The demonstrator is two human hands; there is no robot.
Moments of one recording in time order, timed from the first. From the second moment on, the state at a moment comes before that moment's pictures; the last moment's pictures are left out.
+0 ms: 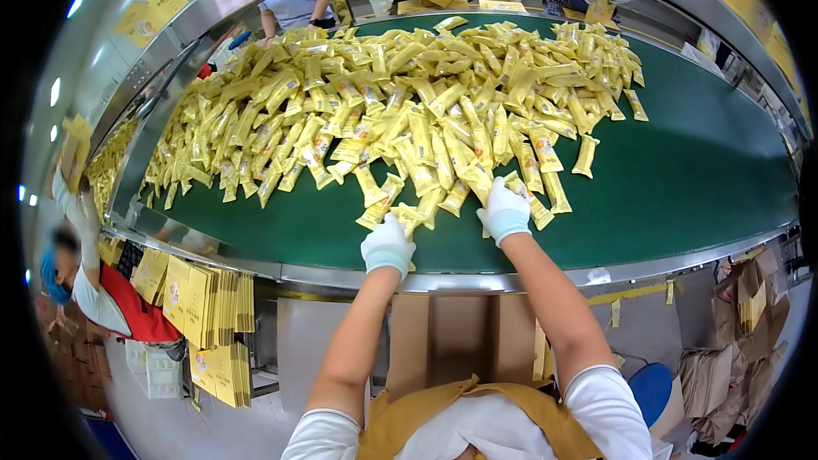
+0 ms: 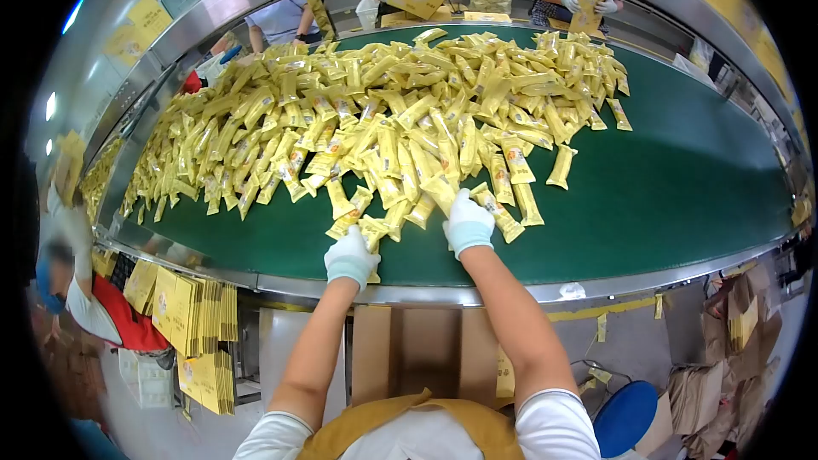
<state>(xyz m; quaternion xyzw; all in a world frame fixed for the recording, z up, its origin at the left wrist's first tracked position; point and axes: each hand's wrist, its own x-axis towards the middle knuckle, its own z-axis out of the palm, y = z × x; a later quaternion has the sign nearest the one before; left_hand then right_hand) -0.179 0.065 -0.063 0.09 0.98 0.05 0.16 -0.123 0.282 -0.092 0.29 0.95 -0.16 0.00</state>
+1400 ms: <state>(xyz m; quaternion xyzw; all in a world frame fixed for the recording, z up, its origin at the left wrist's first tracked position) -0.298 0.036 -0.097 0.22 0.90 0.28 0.25 -0.037 0.344 -0.062 0.04 0.99 -0.08 0.05</state>
